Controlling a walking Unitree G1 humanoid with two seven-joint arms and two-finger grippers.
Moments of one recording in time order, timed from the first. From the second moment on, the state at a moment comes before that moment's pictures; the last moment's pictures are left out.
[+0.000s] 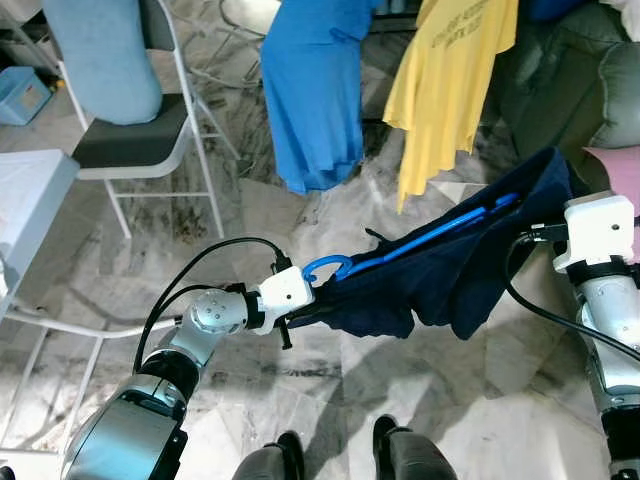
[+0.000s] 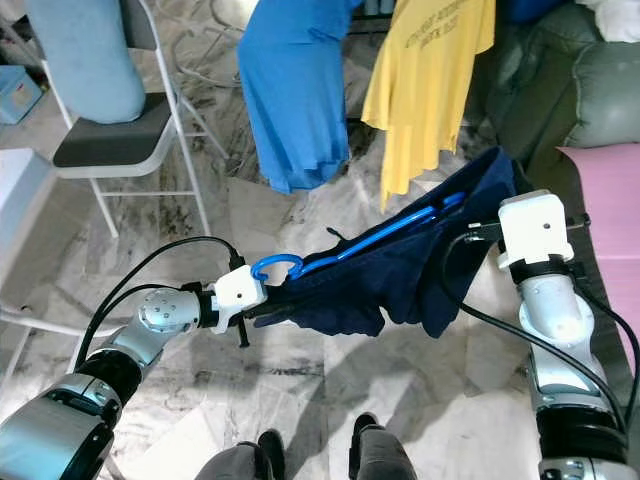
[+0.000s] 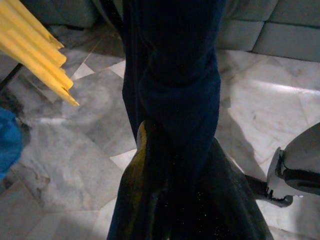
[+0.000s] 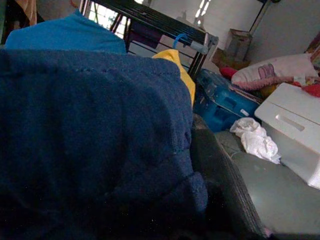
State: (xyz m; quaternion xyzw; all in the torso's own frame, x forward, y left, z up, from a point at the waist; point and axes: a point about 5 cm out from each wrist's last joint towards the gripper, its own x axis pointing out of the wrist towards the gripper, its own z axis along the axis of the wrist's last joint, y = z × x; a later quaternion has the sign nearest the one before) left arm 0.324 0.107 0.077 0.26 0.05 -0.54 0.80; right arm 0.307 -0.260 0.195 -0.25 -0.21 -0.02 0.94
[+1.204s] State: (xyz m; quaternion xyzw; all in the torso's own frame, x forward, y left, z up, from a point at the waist) left arm 0.324 0.117 0.043 0.21 0.17 -0.40 0.88; right arm 0.297 -0.147 0.201 -0.11 -0.18 0.25 0.94
